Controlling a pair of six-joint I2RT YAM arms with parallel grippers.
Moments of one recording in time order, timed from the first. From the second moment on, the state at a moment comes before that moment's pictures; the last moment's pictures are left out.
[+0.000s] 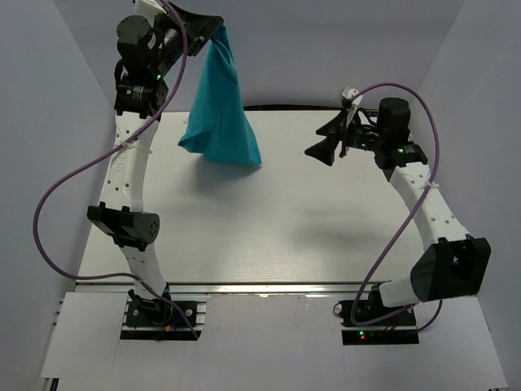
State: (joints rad) left arm -0.21 1.90 2.42 -0.26 0.34 -0.92; right arm 0.16 1.42 1.33 -0.26 -0.98 -0.20
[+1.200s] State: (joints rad) left arm -0.45 1.87 2.43 0.07 0.29 -1.12; right arm 0.47 1.15 1.06 0.05 -0.75 -0.01
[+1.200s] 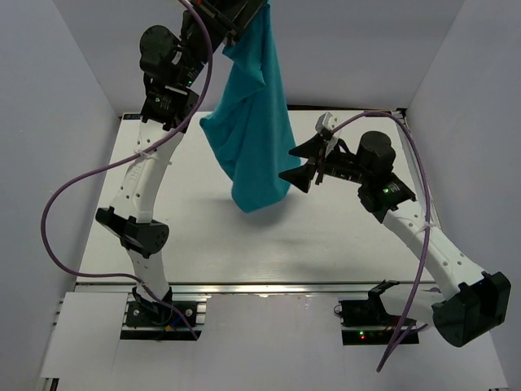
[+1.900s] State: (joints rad) left arm -0.48 1.86 2.36 0.04 0.29 -1.07; right arm 0.63 1.38 1.15 0.17 -0.24 0.04
